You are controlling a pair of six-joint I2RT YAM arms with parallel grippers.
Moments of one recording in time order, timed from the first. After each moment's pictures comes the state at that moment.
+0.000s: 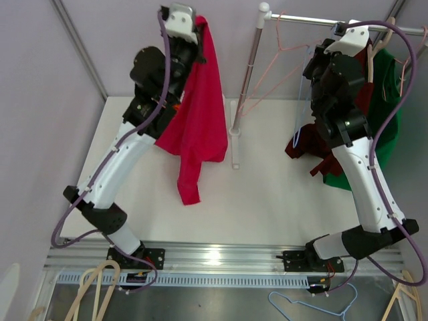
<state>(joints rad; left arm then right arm) -0.71 1.60 2.02 0.01 -0.30 0.20 0.40 1.40 1.85 -0.26 0.57 0.07</state>
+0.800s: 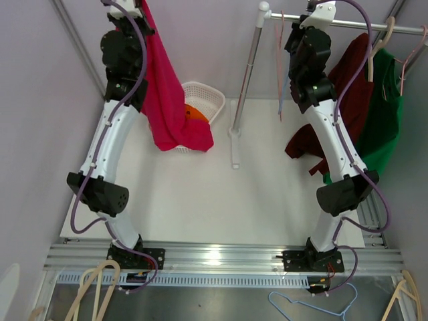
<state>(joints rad) -0.26 1.78 2.15 0.22 -0.27 0.12 0.34 1.83 2.17 -0.08 0.49 0.01</state>
